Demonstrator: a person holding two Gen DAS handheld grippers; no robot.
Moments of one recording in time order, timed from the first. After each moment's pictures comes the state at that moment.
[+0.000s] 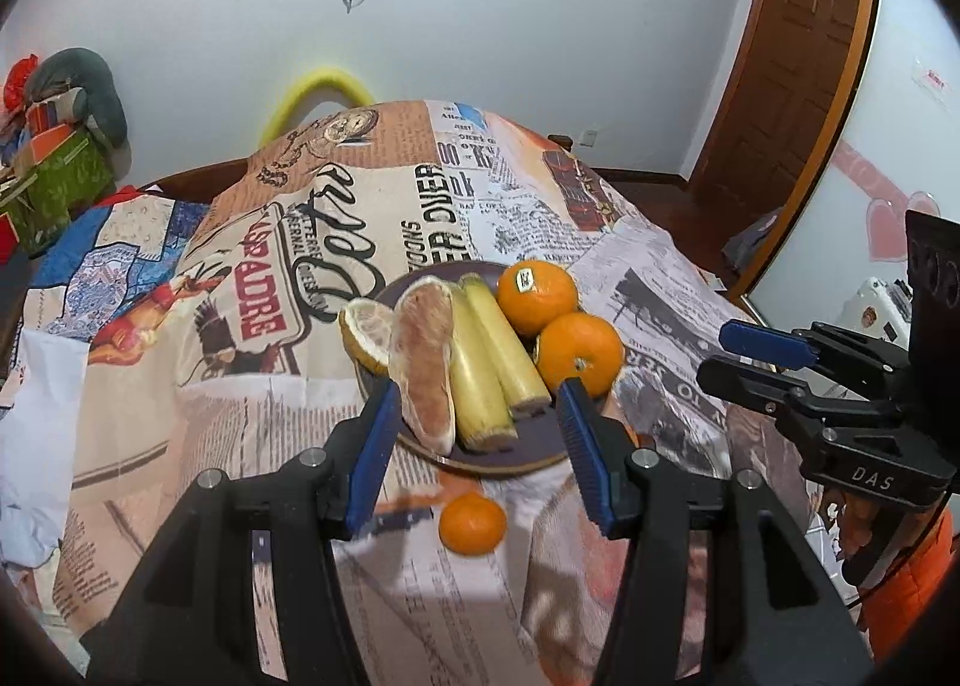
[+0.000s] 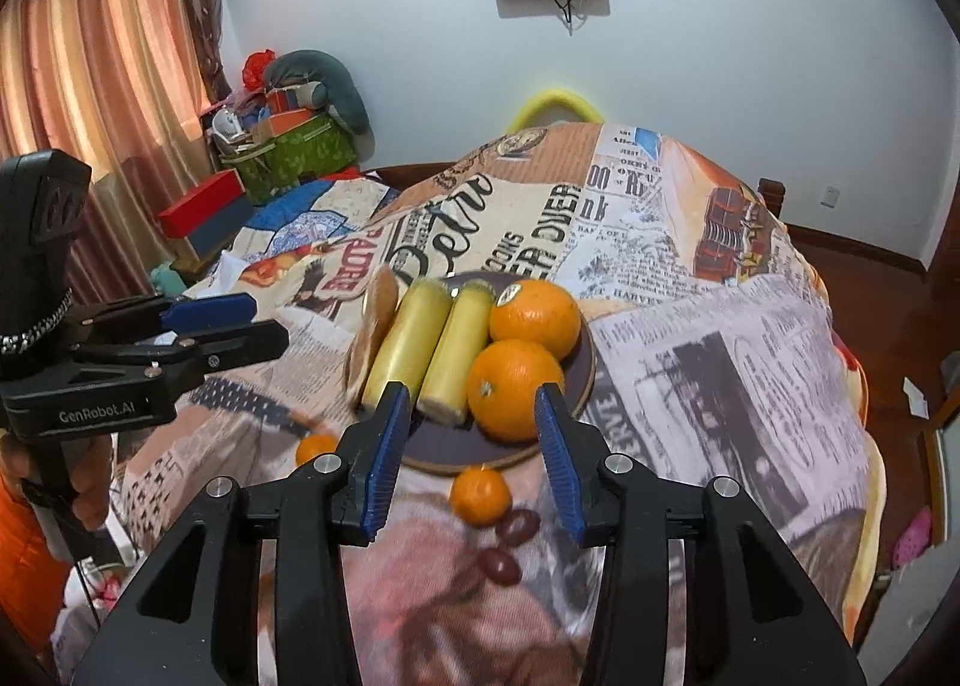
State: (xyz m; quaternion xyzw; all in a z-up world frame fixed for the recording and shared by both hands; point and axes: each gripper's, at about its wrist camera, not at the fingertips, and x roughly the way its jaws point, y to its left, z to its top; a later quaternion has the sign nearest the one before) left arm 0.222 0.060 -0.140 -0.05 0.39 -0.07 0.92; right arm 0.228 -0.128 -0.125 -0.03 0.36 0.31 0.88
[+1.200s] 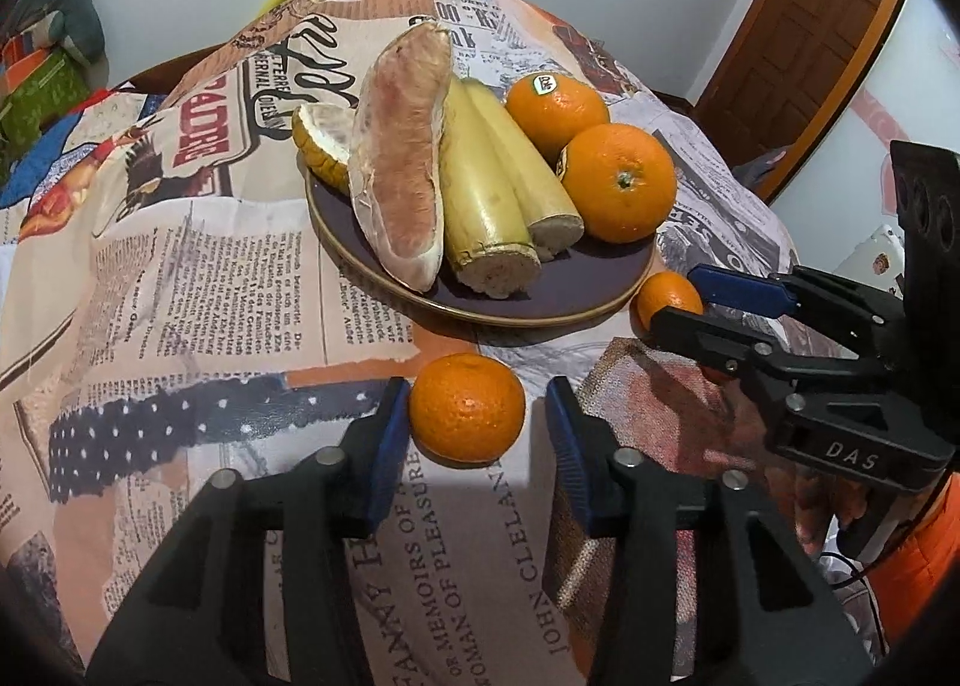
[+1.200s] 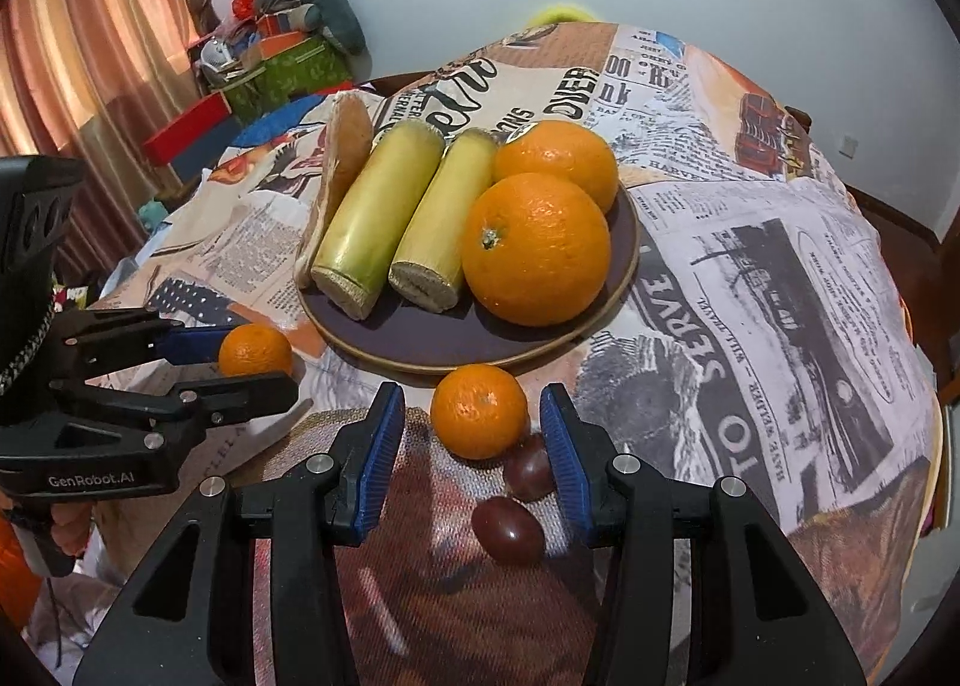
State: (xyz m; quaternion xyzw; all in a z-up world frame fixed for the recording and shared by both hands) left arm 0.229 0.051 -0.239 -0.06 0.49 -0.08 0.87; right arm 0.236 -0.109 -0.204 -0.07 0.44 0.31 0.84
